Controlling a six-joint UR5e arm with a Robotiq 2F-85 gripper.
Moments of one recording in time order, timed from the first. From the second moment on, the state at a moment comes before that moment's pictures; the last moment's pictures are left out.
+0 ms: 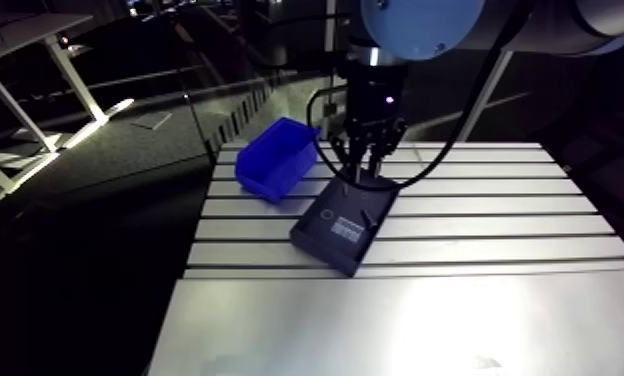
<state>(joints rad) -0.04 -1.20 1.79 -2.03 -1.62 -1.98</state>
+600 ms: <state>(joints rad) -0.04 -1.19 1.83 -2.08 -1.62 -1.94</state>
